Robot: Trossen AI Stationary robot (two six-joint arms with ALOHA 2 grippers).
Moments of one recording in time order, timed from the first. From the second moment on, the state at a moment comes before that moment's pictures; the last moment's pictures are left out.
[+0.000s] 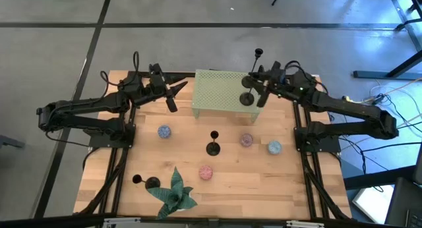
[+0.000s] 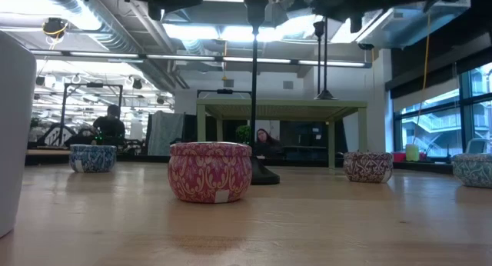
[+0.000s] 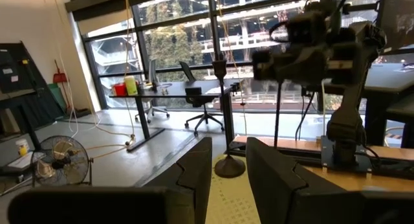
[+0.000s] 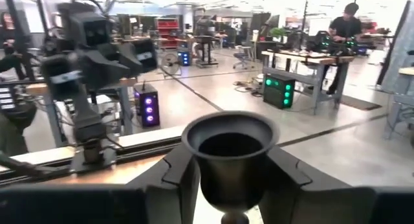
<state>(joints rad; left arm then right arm) 0.30 0.90 0.69 0.29 -0.17 0.12 -0.35 0.94 0.74 0.22 0.03 0.02</state>
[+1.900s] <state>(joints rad) 0.30 0.90 0.69 0.27 -0.05 0.09 -0.27 0.88 0.74 0.16 0.07 -0.21</state>
